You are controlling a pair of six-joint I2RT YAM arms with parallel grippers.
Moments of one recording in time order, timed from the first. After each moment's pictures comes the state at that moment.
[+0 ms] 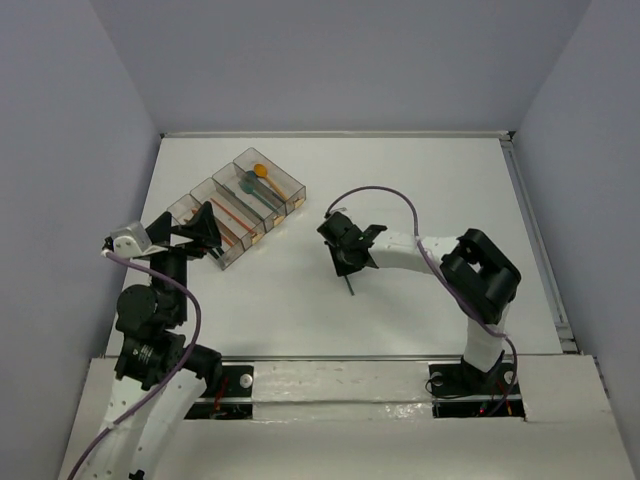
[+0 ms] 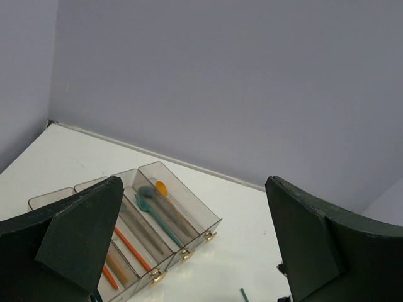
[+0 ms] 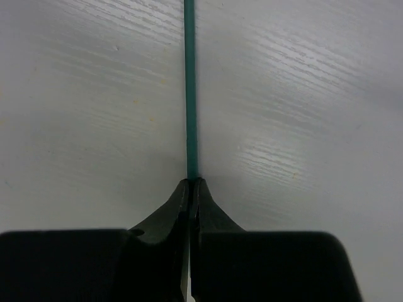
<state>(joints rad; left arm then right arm) -0.35 0.32 0.63 0.01 -0.40 -0.31 0.85 1.88 1.21 -0.42 0.26 0.47</state>
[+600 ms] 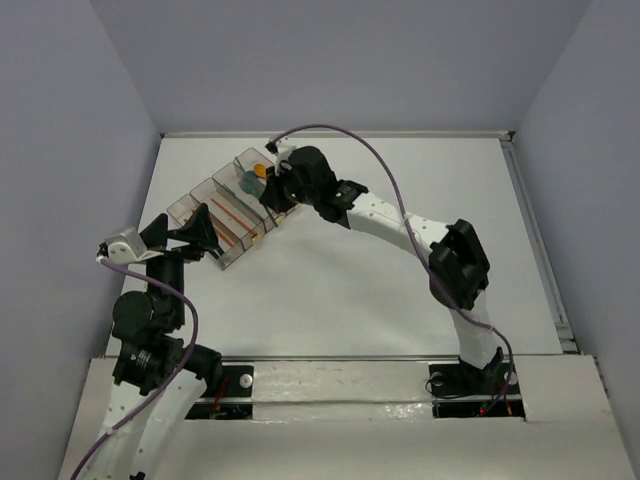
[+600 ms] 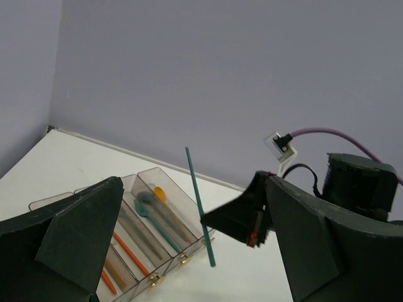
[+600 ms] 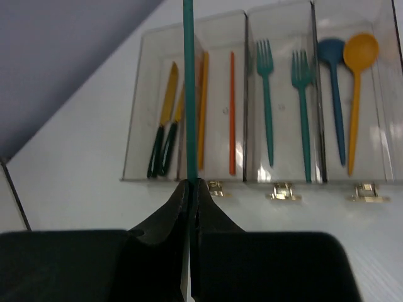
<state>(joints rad) -0.35 0.29 0.63 0.01 -0.40 -0.31 0.85 2.05 1.79 -0.13 -0.15 0.28</state>
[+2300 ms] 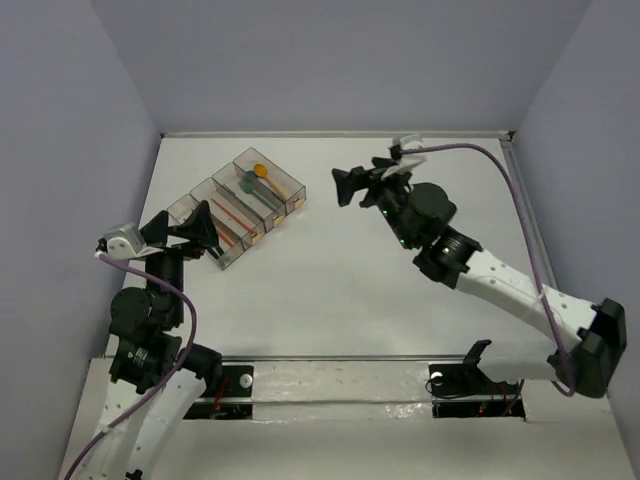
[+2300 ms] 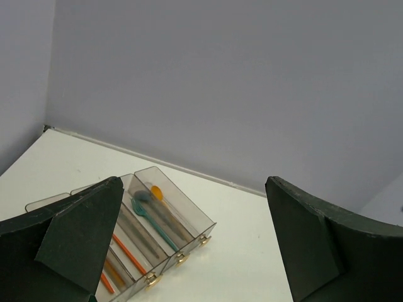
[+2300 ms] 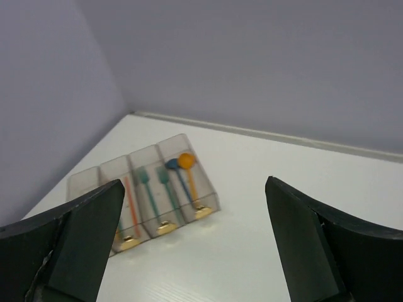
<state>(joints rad) -0.37 0.31 0.66 -0.01 -0.41 -0.31 0.85 1.29 1.13 0.30 0.38 0.13</state>
